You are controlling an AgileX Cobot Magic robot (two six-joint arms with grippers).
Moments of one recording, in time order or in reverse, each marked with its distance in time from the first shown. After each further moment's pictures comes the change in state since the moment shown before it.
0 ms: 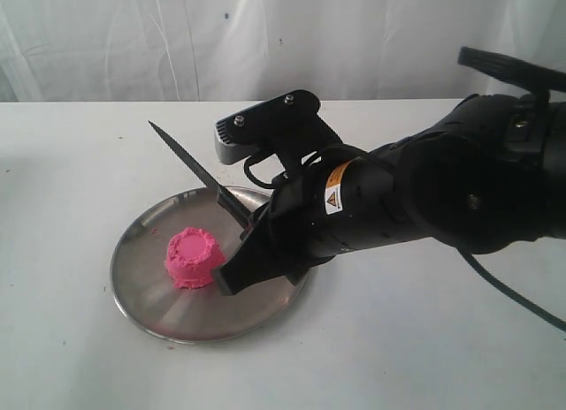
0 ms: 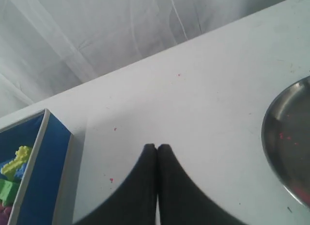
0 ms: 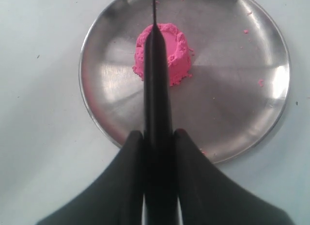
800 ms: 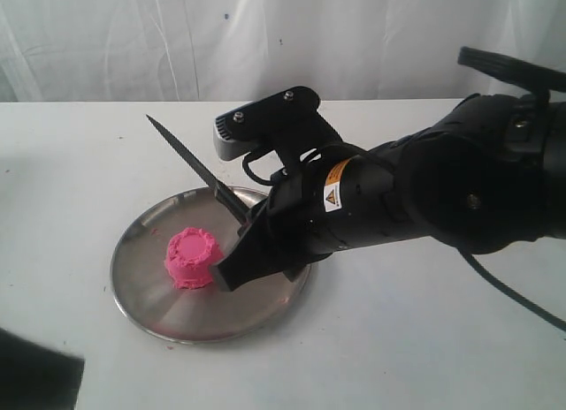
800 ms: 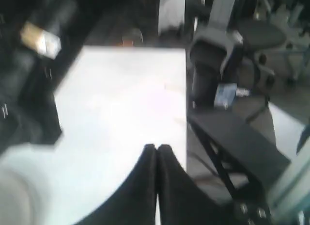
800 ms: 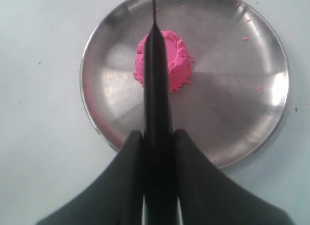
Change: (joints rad) left arm -0.002 -0.062 -0.184 0.563 1.470 -0.573; right arm 0.000 0.000 0.000 0.000 -0.020 0.000
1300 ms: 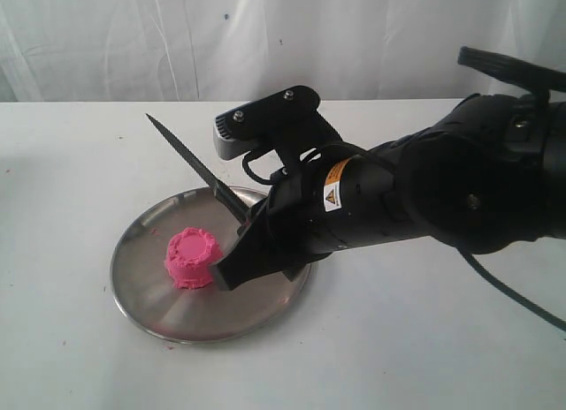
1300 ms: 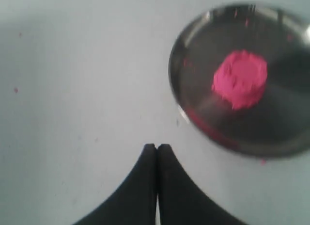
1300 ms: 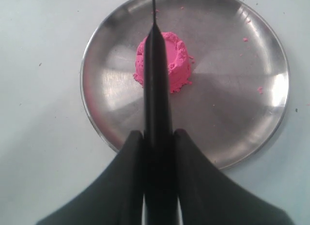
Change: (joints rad) left arm 0.000 0.000 0.000 1.145 -0.644 -1.405; right arm 0.000 0.000 0.000 0.000 -0.004 0.002
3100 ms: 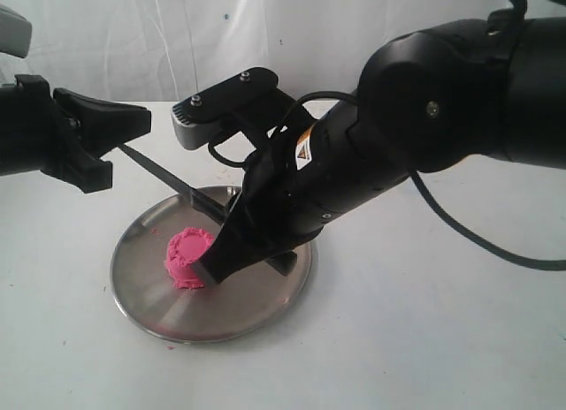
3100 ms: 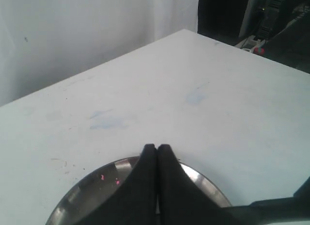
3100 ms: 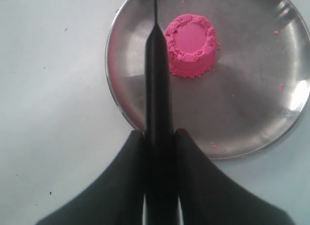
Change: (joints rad) left arm 0.000 0.573 -0.117 -1.710 -0.010 1.881; right arm 0.000 0.055 -0.190 0.111 0.286 -0.211
